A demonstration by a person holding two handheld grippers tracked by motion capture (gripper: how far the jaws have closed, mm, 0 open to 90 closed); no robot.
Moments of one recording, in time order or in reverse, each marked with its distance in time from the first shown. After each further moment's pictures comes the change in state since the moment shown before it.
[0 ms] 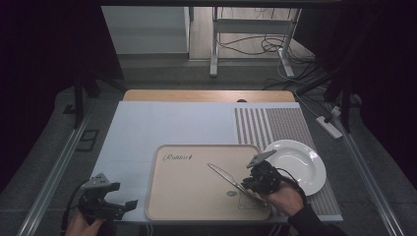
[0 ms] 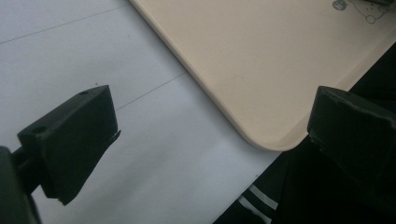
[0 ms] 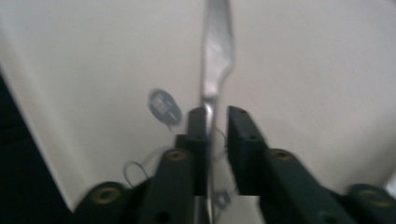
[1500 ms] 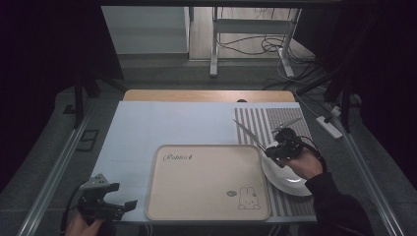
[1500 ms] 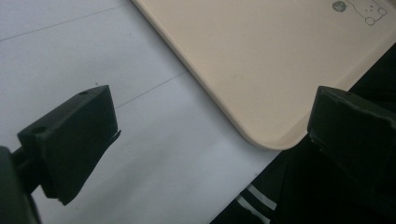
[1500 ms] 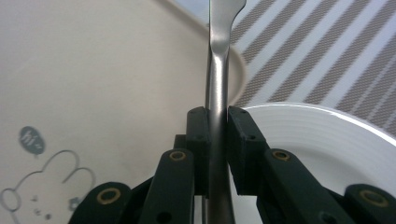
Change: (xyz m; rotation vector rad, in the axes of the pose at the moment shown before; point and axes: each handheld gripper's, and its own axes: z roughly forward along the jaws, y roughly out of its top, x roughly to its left) left arm 0.000 -0.002 -0.001 -0.003 0.000 -0.009; right arm -0.102 0.014 -0.043 -0.004 -0.137 0.151
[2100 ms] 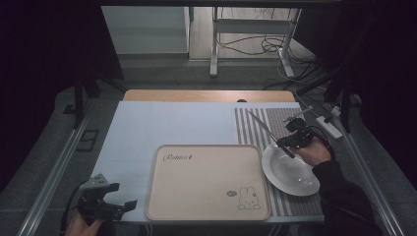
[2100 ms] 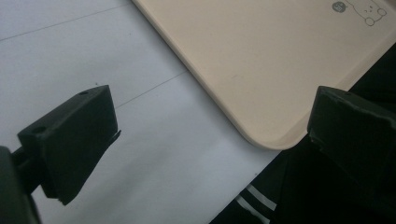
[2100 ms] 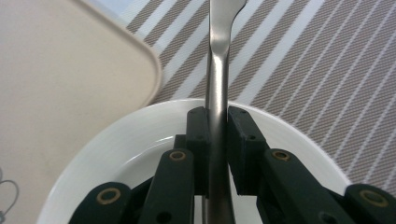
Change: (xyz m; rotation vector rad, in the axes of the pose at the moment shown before) left arm 0.000 0.000 0.000 -0.003 -0.001 -0.003; right arm -0.058 0.002 0.000 0.025 -0.055 0.072
